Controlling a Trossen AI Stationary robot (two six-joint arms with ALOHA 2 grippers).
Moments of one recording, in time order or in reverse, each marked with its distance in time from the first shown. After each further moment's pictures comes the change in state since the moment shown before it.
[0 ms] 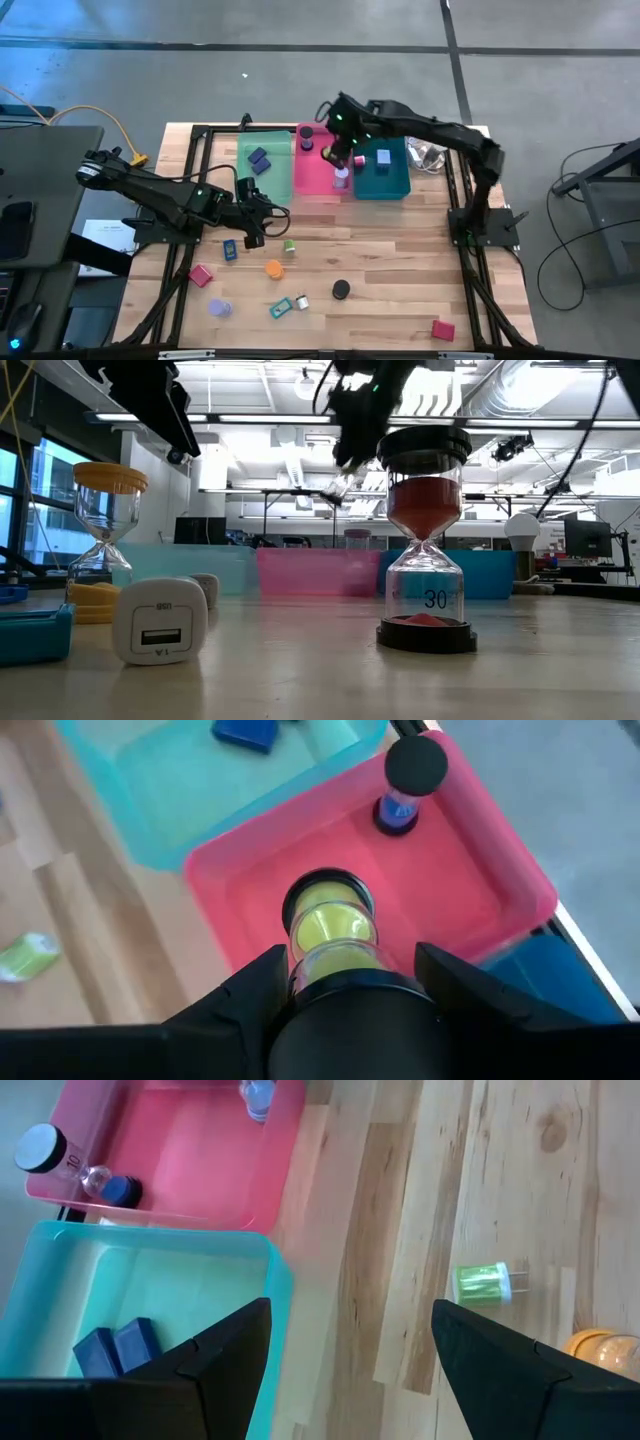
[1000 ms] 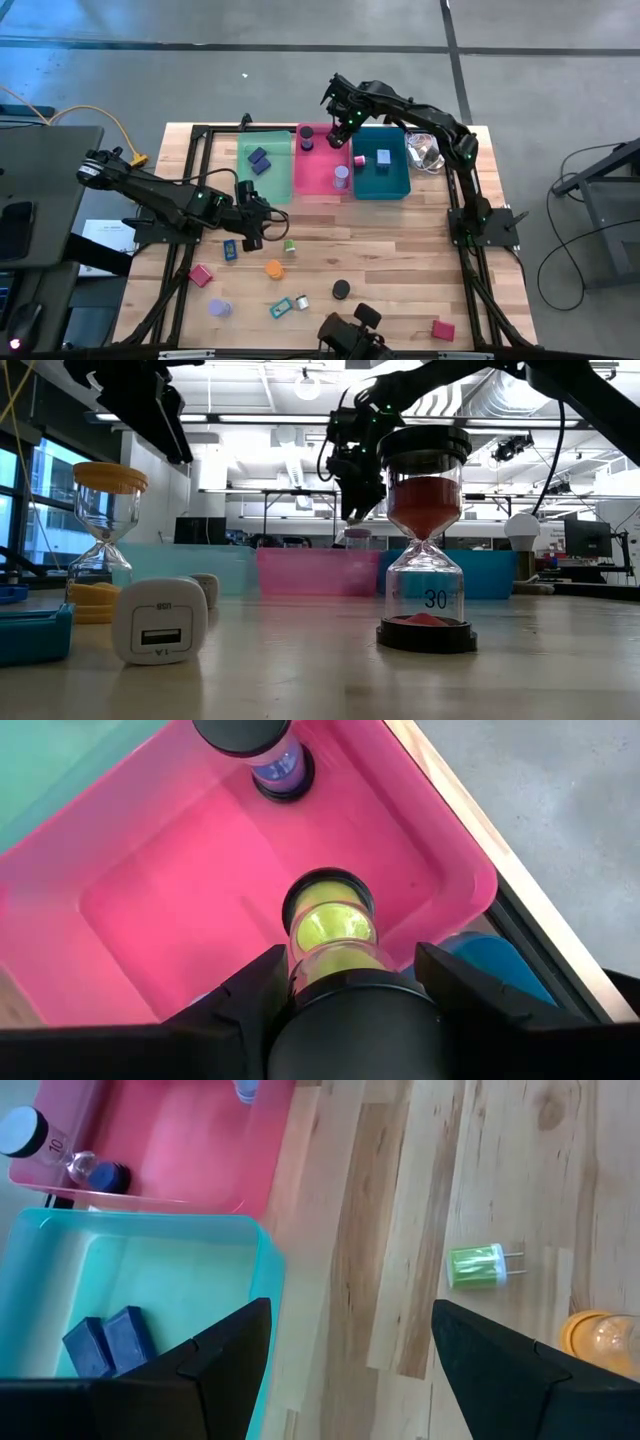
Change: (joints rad) left arm -0.022 0.000 -0.024 -0.008 0.002 -0.028; right arm -0.220 0.262 0.177 -0.096 -0.075 -0.050
